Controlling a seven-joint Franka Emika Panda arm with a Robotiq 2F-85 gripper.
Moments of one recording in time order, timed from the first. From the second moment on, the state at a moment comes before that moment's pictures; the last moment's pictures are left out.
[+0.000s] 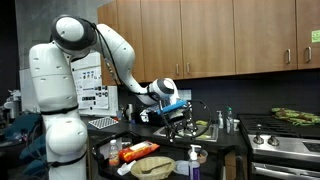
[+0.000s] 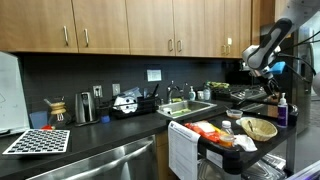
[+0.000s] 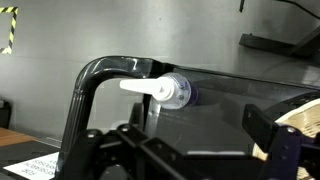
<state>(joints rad) -0.25 -0.15 -0.20 -2.42 -0.67 2.09 -0.31</state>
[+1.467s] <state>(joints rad) -0.22 0.23 -0.20 -2.23 -0.80 1.98 -0.31</state>
